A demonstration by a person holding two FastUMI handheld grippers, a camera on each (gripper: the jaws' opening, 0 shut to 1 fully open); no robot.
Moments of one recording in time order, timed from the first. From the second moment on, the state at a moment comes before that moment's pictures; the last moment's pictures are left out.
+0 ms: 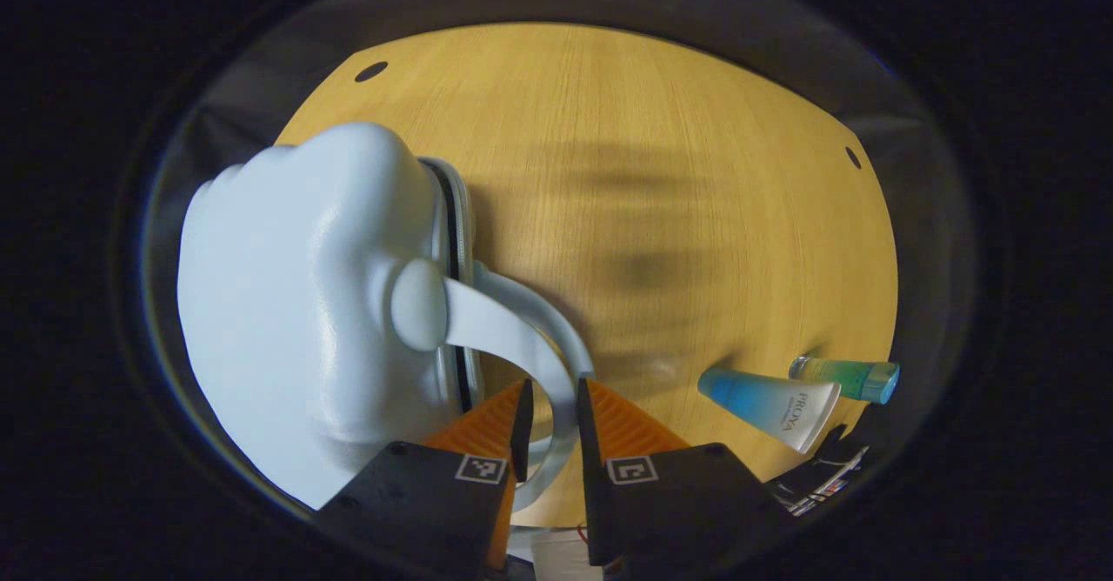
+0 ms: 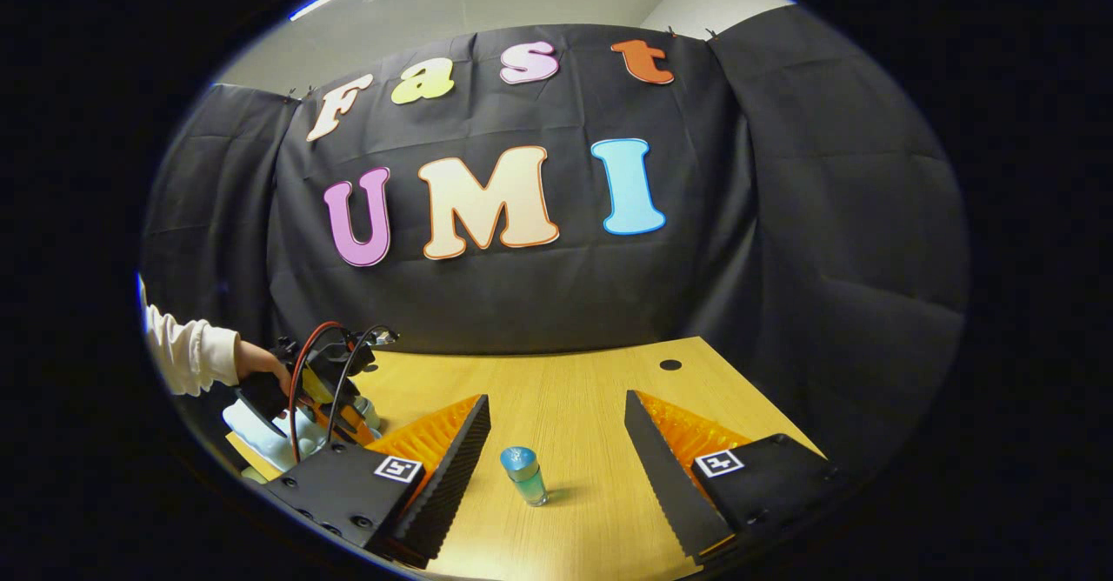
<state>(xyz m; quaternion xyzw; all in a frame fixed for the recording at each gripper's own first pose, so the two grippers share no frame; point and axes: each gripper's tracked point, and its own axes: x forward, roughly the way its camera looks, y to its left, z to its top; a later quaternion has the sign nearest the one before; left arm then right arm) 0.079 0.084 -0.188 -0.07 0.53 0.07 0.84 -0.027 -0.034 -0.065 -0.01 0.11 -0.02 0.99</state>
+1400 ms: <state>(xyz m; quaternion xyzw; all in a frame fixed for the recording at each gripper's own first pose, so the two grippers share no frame) -0.008 0.169 0.007 -0.14 0.37 0.05 0.92 0.000 0.027 -0.085 0.00 0.14 0.07 0.99</state>
